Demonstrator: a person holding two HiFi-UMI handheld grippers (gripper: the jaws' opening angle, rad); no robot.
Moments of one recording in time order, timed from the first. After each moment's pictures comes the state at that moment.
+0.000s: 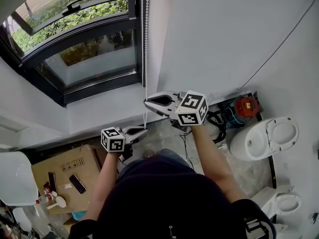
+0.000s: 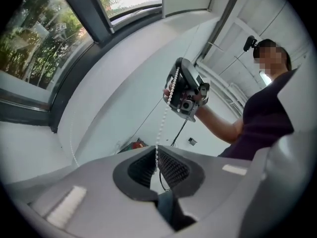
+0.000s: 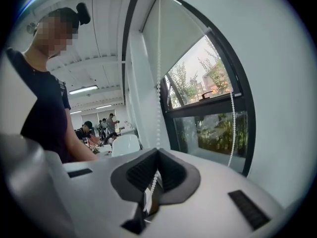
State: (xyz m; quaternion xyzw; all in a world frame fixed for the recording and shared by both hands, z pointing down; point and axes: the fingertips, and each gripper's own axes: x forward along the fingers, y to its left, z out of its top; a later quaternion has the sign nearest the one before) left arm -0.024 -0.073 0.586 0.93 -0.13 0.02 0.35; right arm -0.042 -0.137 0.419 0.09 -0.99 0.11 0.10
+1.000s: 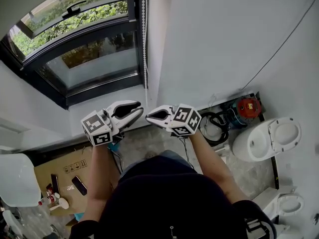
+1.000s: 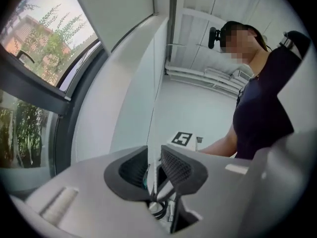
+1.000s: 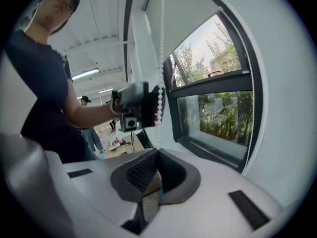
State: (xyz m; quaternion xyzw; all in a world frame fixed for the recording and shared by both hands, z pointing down) left arm -0.049 -0.131 0.410 0.98 -0.16 -0.02 0.11; right arm -0.045 -0.114 0.497 0.05 -0.97 0.11 0.19
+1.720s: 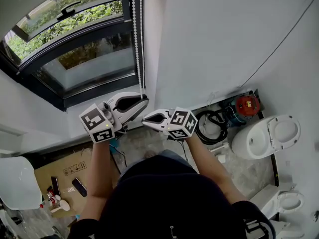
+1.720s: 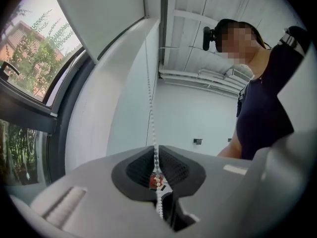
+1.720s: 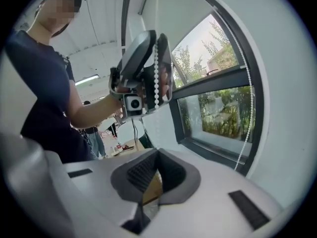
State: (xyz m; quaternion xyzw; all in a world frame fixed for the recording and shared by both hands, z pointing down) left arm -0.019 -0.148 0.357 0.99 -0.15 -0.04 0.06; right arm -0.050 -0.109 0.507 0.05 -0.97 0.13 0.18
